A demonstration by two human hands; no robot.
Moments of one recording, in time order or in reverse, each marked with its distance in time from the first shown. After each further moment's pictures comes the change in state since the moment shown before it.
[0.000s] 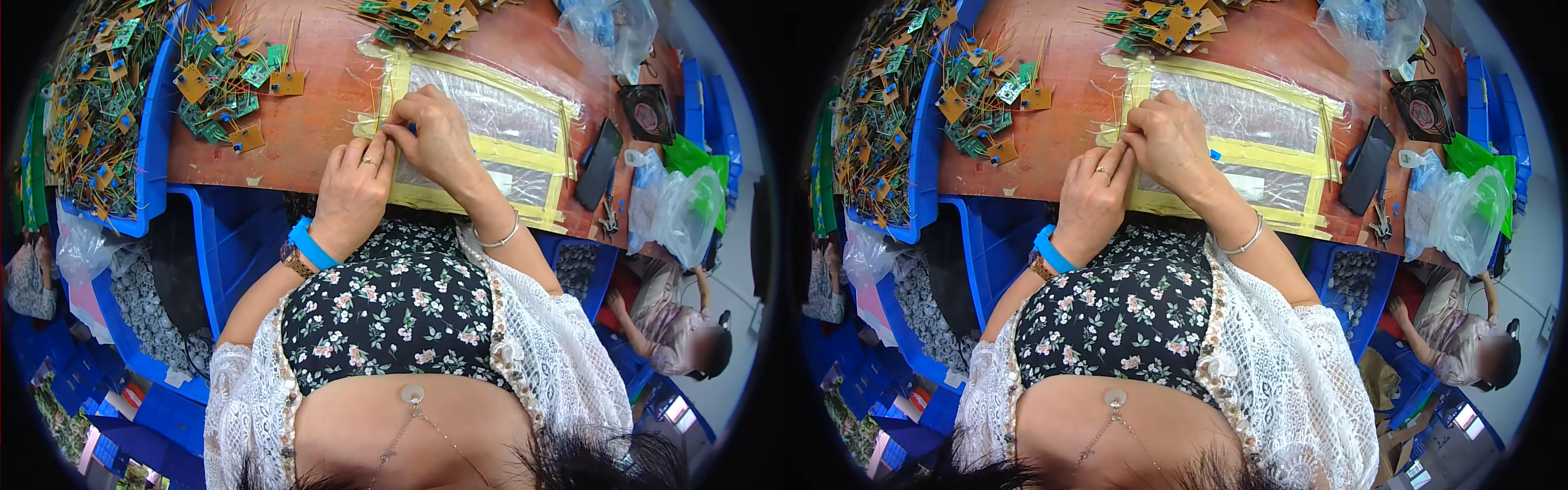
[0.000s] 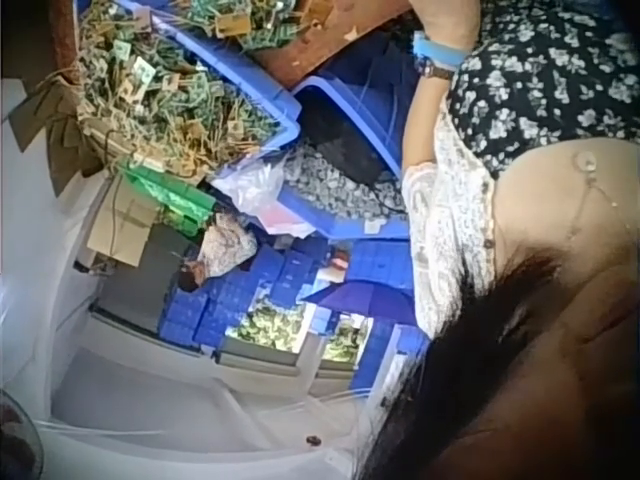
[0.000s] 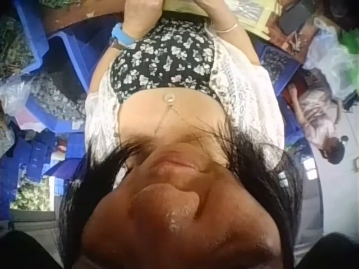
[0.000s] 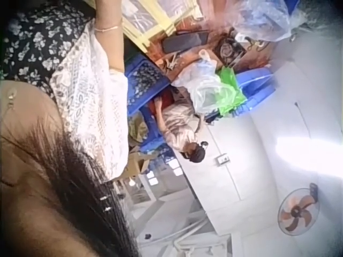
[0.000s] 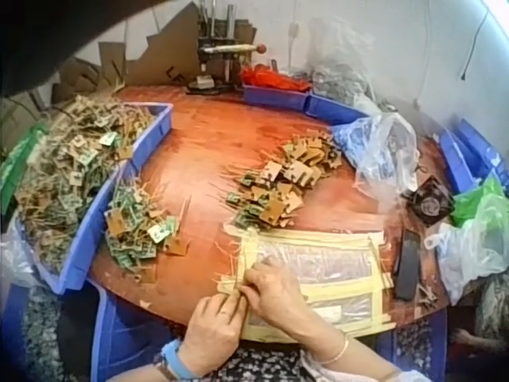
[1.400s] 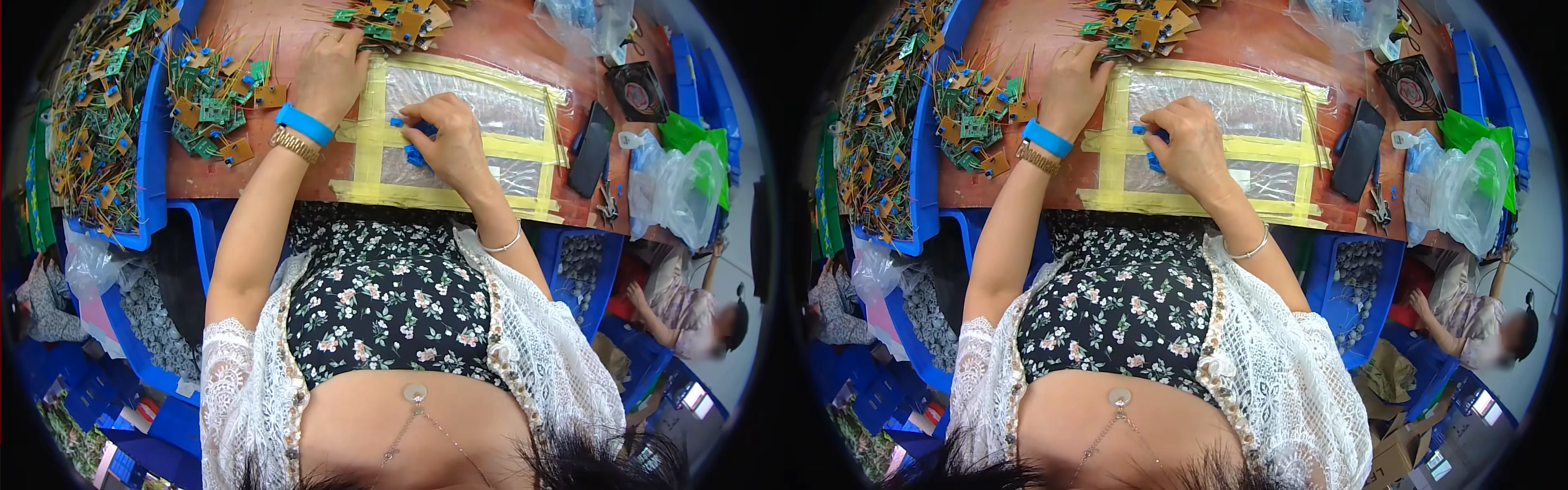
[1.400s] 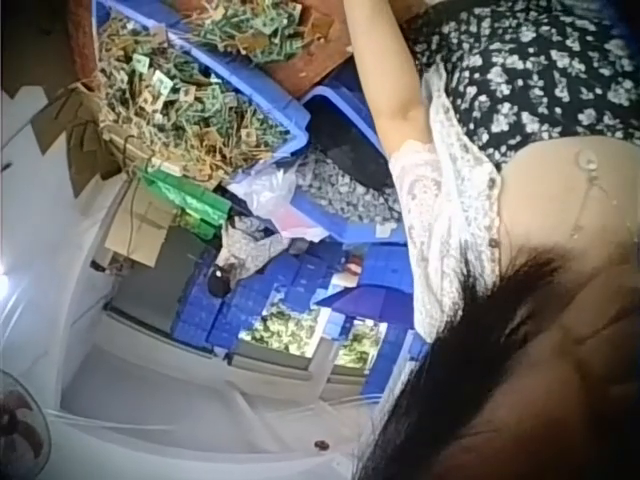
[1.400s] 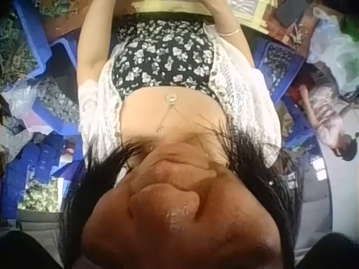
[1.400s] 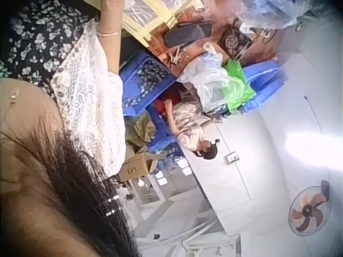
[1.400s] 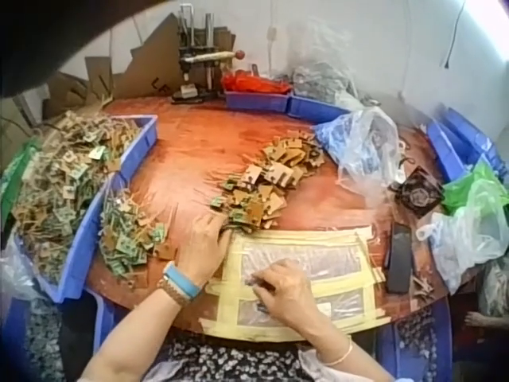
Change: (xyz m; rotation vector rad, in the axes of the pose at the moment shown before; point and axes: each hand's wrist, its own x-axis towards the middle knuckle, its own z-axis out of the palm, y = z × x) left_hand 0.117 -0.089 0.044 -0.073 0.245 -0.150; right_hand -0.027 0.022 -0.019 0.004 0.149 0.058
